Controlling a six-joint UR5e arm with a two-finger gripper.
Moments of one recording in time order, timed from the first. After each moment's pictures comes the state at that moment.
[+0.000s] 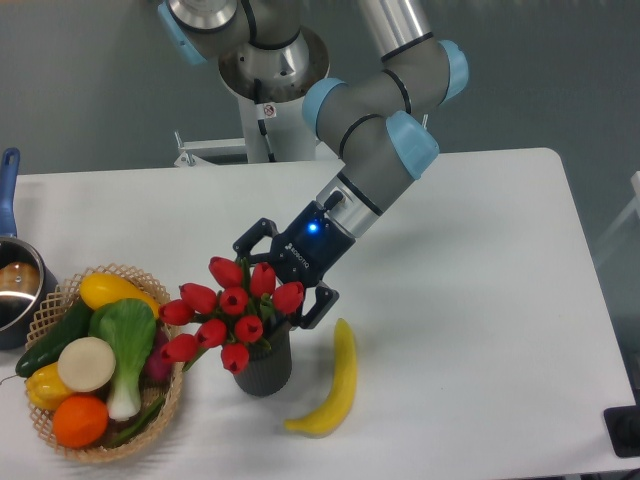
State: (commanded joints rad) arm 2.56 -1.88 -1.88 -0.74 0.50 1.30
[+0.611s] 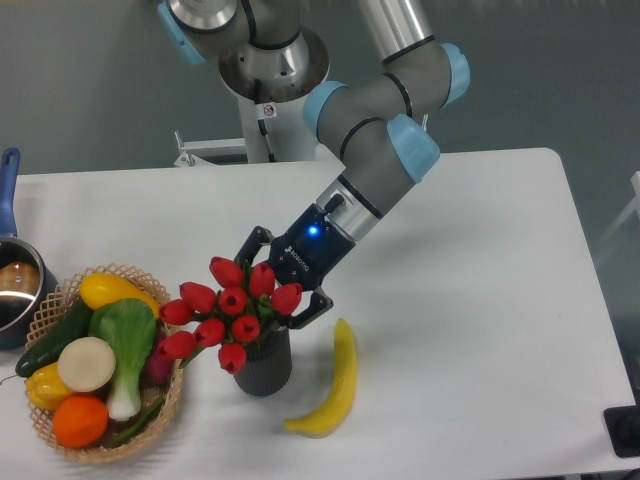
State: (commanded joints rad) arm 2.56 -1.88 -1.87 -0.74 0.50 1.30
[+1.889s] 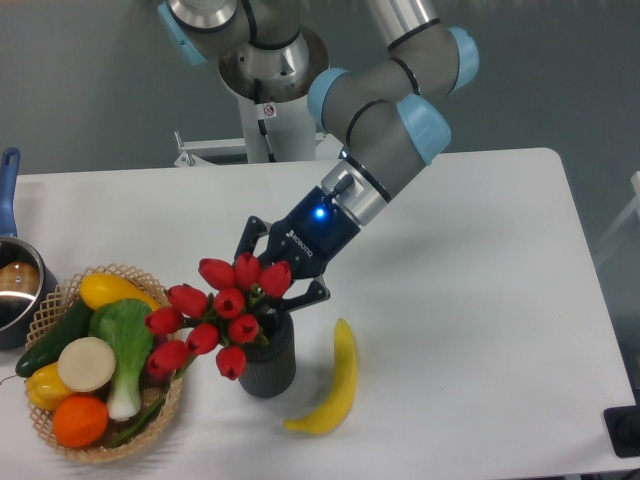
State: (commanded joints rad) arm 2.58 -1.81 -1.83 -0.74 0.37 1.13
